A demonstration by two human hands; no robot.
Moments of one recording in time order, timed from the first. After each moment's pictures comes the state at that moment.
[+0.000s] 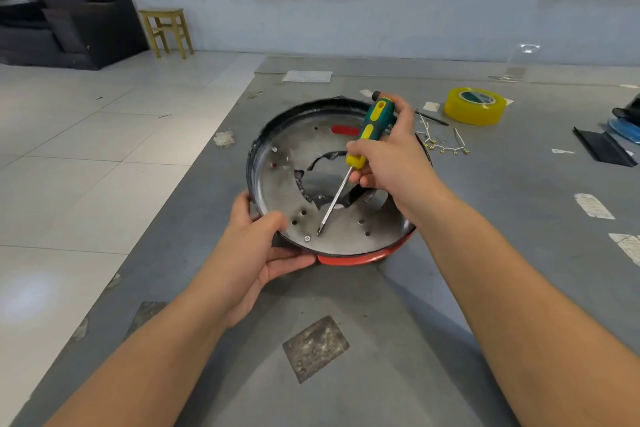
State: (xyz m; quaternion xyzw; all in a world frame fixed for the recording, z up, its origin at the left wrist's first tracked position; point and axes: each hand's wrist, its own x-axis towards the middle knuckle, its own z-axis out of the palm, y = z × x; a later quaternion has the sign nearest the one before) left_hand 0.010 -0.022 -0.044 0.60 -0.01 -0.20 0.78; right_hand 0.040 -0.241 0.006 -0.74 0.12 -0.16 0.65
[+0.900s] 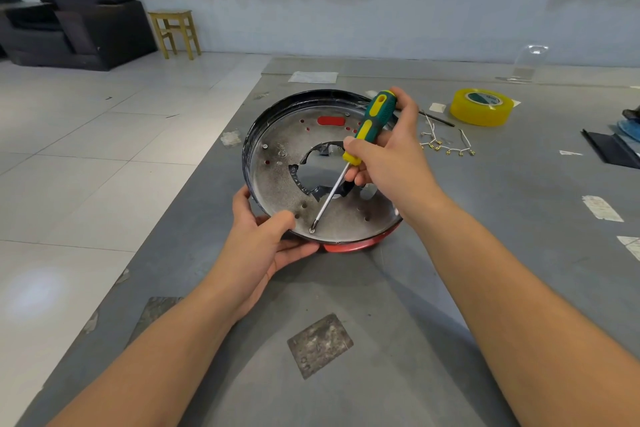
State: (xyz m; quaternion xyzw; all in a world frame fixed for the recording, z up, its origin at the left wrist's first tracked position) left_hand 0.018 -0.028 -0.055 0.57 -0.03 -0.15 0.81; right_hand 0.039 -0.233 0.002 -0.73 0.02 -0.21 0.65
